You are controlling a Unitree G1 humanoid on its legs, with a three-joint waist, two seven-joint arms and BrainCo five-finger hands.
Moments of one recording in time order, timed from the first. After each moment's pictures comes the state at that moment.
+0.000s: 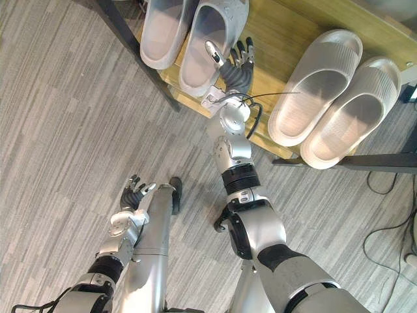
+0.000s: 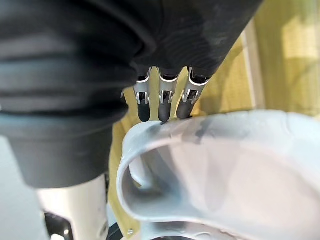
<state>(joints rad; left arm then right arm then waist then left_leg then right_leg) -0.33 0.09 0.02 0.77 -0.35 -0.19 0.16 -1.11 0.04 -0.07 0.65 0.53 -0.16 -0.48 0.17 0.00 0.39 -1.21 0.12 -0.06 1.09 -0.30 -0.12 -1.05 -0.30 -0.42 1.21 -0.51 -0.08</state>
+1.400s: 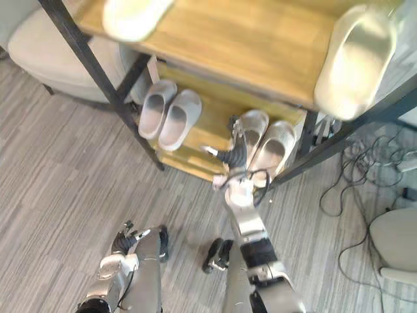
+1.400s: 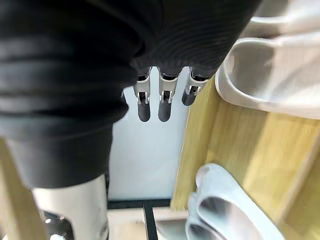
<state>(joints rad) -0.02 0.12 -0.02 0.78 -0.23 -0.14 0.11 -0.29 -0.04 0.20 0.17 0.01 -0.07 -0.30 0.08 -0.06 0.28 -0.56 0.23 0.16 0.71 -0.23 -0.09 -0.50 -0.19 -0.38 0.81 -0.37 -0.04</state>
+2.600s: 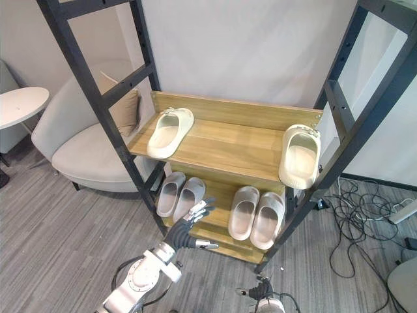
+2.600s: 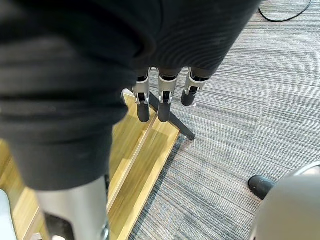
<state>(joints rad) 0.07 0.25 -0.60 -0.10 -0.06 -0.27 0.02 0.09 -0.11 -0.05 0.96 -0.27 -0.10 -0.15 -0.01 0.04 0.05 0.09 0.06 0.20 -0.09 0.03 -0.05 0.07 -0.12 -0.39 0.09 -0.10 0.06</state>
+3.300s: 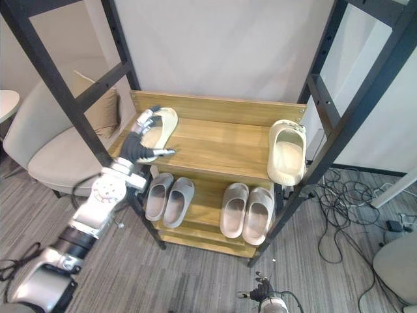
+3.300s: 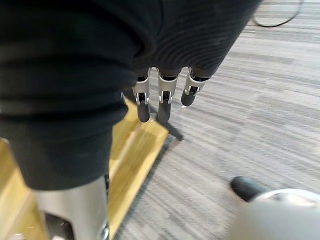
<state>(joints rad) -0.63 0.55 -0.30 0.35 -0.04 -0.23 0.13 0.13 -0.16 -0.02 0.96 -0.27 -0.07 -0.07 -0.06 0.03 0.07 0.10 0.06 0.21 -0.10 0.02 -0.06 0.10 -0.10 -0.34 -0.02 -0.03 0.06</state>
